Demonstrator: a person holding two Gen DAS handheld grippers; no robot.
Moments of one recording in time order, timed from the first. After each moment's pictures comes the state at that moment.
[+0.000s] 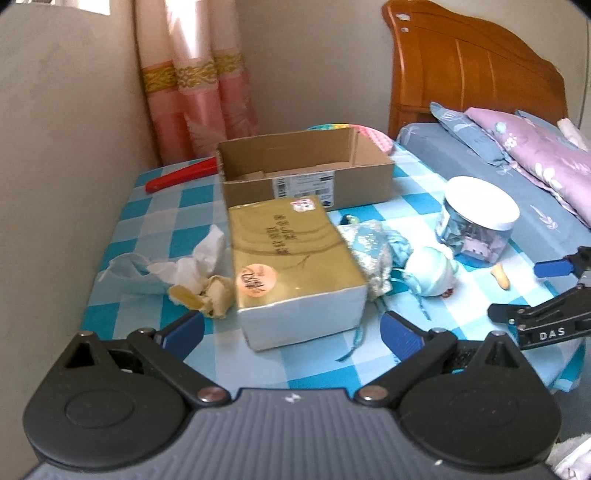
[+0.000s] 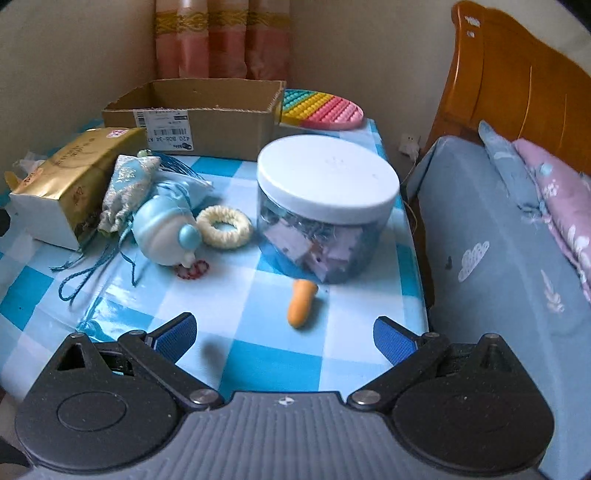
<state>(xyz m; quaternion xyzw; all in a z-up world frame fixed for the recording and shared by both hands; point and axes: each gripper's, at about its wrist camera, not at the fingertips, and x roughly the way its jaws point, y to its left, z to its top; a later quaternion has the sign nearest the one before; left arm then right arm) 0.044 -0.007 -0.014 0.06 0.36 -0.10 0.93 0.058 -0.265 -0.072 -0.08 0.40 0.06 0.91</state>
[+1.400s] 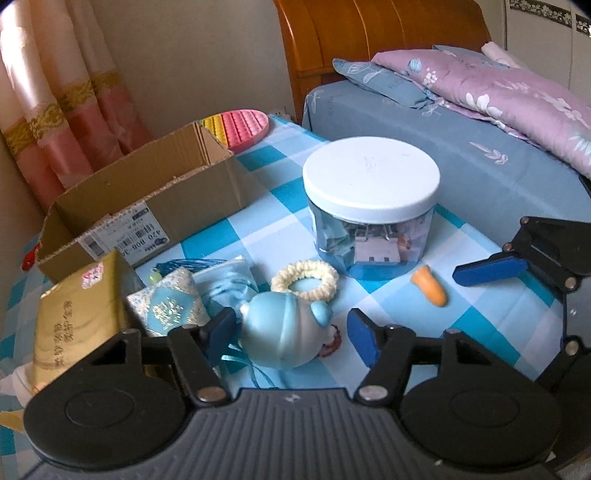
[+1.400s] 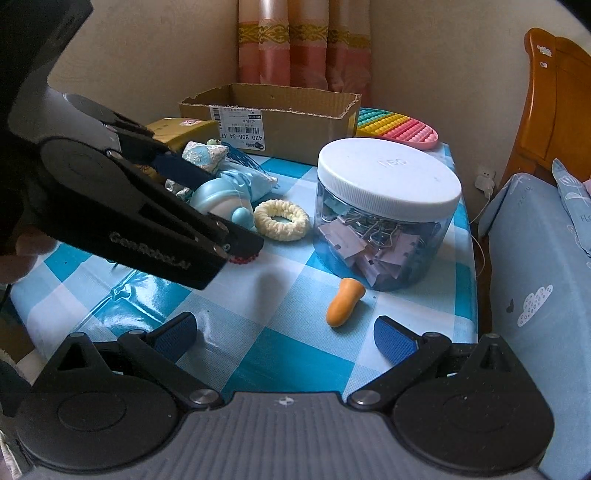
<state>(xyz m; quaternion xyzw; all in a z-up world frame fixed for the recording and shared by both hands) 0.098 -0.149 -0.055 0.17 0.37 -0.20 0.89 0.053 -0.282 -0.086 -0.09 0.36 0.20 0.91</state>
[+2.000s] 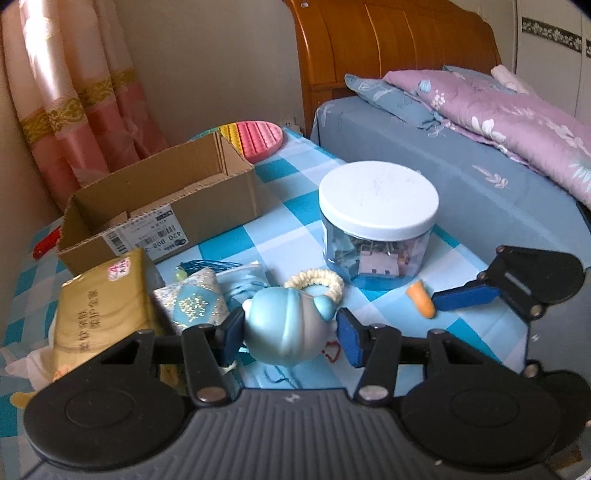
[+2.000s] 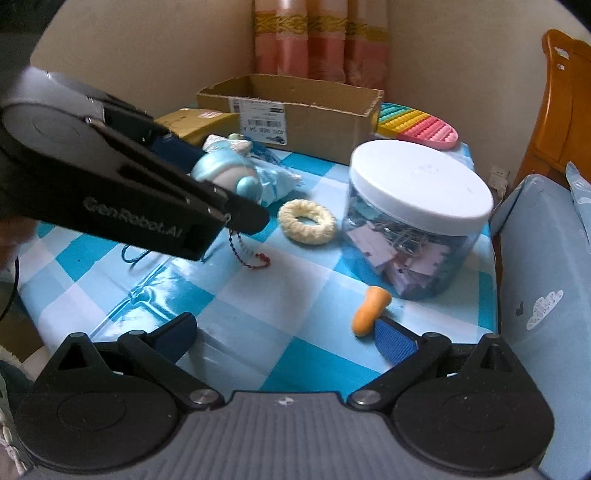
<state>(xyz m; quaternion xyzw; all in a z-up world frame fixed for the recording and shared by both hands) 0.087 -0.130 -0.033 0.14 0.36 -0.20 0.90 0.058 -0.261 -0.081 -0.11 0.38 0.22 0.89</state>
